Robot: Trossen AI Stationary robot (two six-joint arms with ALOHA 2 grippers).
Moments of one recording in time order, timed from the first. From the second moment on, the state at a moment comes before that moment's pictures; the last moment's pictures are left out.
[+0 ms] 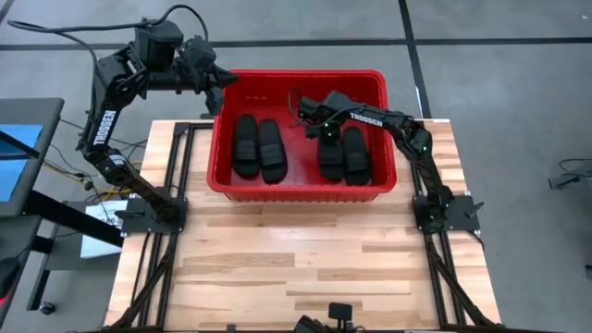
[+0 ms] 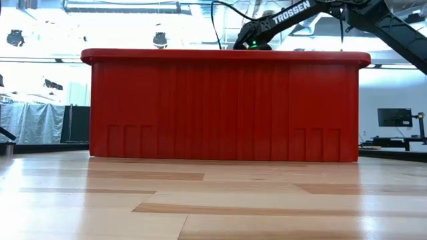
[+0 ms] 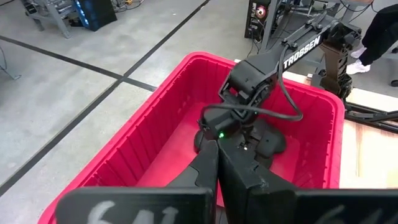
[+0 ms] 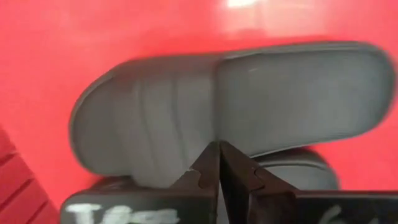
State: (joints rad) left arm 0.63 1.53 2.35 -1.27 0.13 0.11; right arm -0.53 2.19 1.95 -1.36 0.08 -0.41
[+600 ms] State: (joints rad) left arm 0.63 1.53 2.35 -1.27 0.17 0.11; right arm -0.61 2.22 2.00 -1.34 0.13 -0.46
